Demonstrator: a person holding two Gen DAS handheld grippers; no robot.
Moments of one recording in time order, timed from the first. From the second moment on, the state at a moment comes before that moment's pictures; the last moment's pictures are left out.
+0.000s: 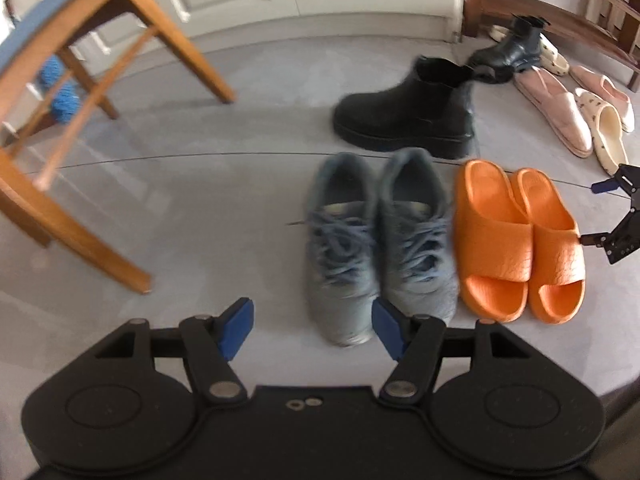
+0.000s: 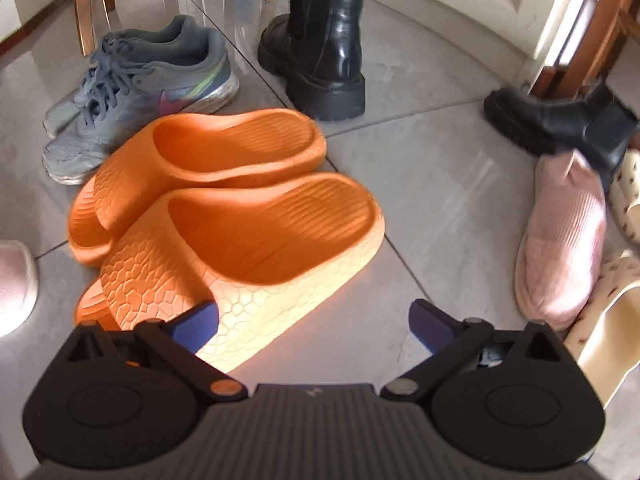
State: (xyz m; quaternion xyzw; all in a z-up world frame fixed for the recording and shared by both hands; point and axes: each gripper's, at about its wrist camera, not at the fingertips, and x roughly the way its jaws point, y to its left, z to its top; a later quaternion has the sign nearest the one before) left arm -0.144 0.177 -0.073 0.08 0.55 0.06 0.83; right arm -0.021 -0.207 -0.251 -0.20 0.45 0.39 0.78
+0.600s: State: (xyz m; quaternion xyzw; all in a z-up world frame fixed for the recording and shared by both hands) left arm 0.013 0.021 -0.125 0.11 0.48 -0.08 0.87; right arm -0.007 -0.276 -0.165 -0.25 0.38 0.27 0.85
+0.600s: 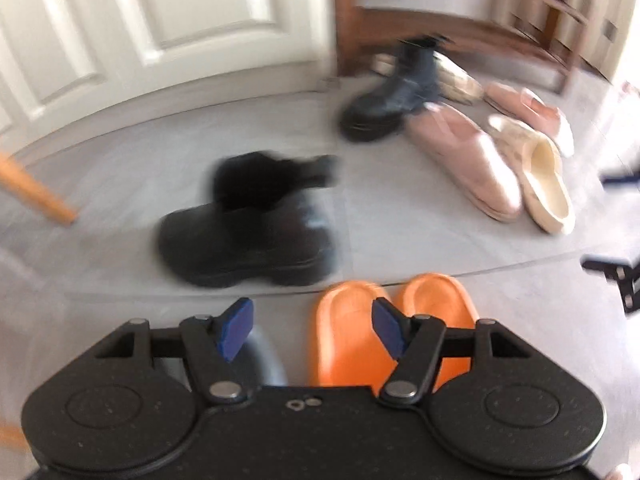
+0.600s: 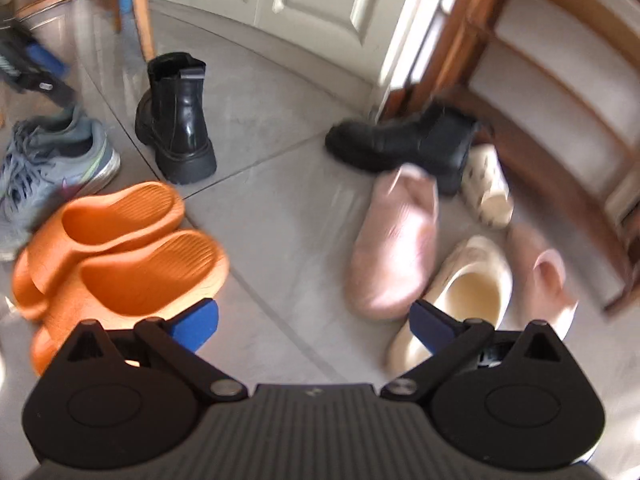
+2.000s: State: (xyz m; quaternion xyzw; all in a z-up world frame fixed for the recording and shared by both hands) left arm 0.247 -0.232 -0.279 0.28 0.52 -0.38 0.72; right arm 0.064 -0.368 -0.206 -0.12 0.40 0.28 0.86
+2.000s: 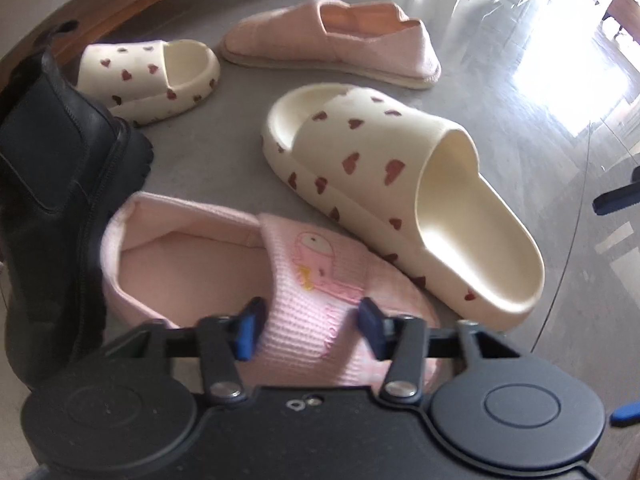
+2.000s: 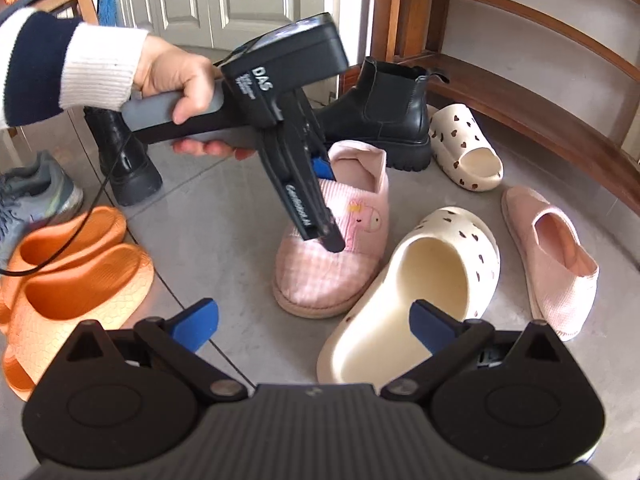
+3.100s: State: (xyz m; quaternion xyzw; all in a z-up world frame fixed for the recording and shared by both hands) left arm 0.064 -0.187 -0.233 0.29 0.51 -0.45 0.67; right arm -0.021 -0.374 -0.171 -0.16 0.39 0.24 0.87
